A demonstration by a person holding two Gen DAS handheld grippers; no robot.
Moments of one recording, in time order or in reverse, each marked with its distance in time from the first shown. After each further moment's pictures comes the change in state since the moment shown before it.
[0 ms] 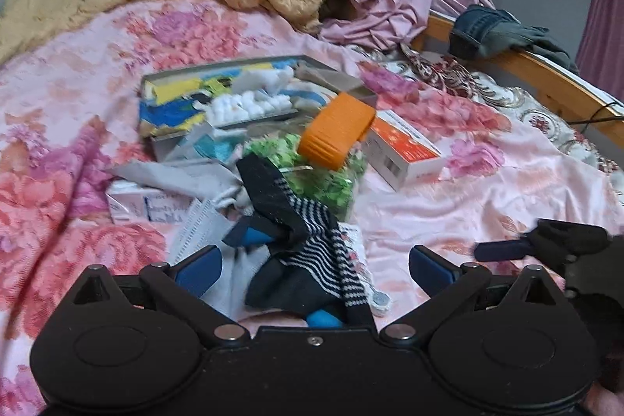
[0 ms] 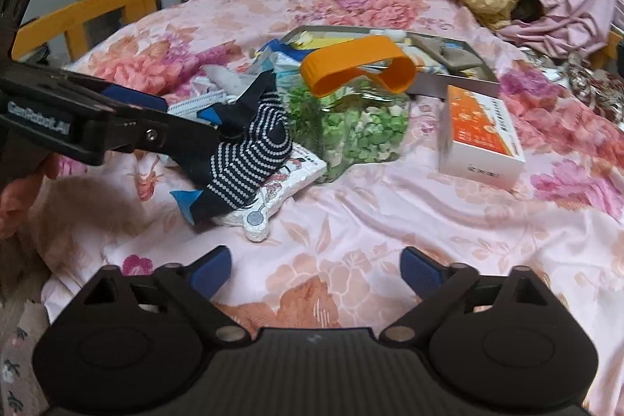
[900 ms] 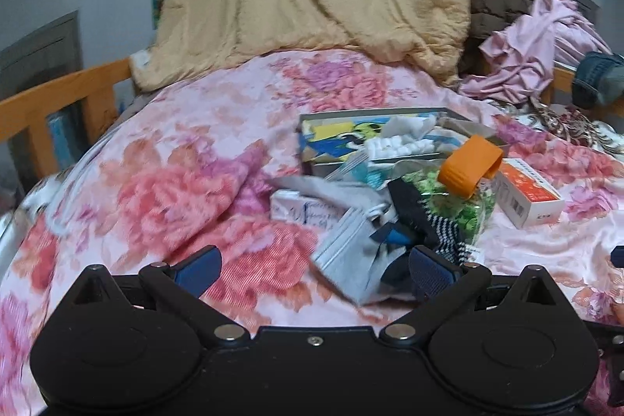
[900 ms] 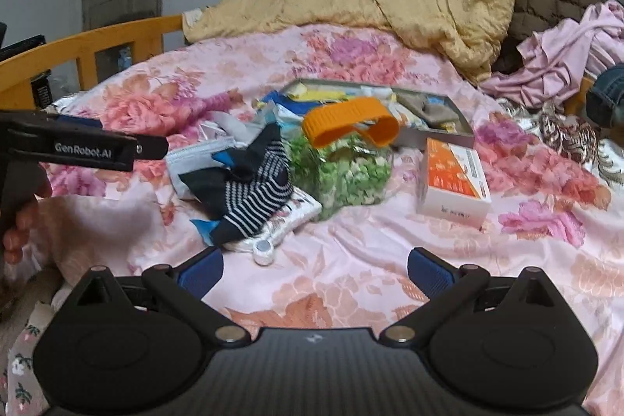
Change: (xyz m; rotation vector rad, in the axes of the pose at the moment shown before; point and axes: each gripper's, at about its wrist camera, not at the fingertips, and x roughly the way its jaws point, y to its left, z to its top) left arm -0.053 -0.010 -0.030 -0.083 -0.193 0.485; right arm -0.047 0.008 -0.011 0.029 -0.154 -0.067
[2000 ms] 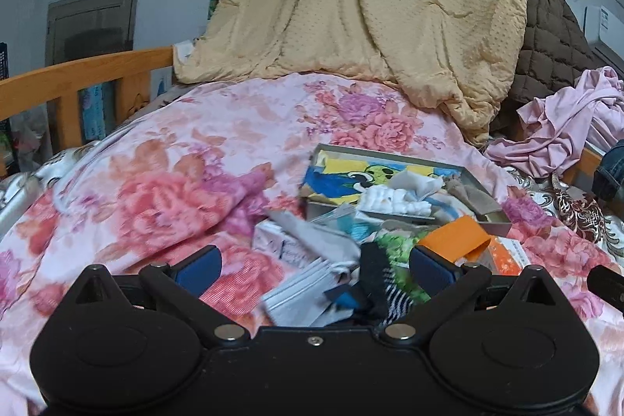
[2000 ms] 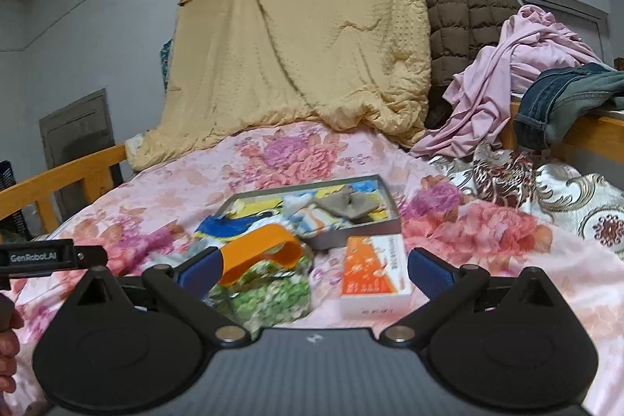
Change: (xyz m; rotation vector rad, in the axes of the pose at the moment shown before) left arm -0.018 -0.034 0.034 -0.254 -0.050 0.104; right arm -0.034 -0.082 0.033 0.215 -0.297 -0.037
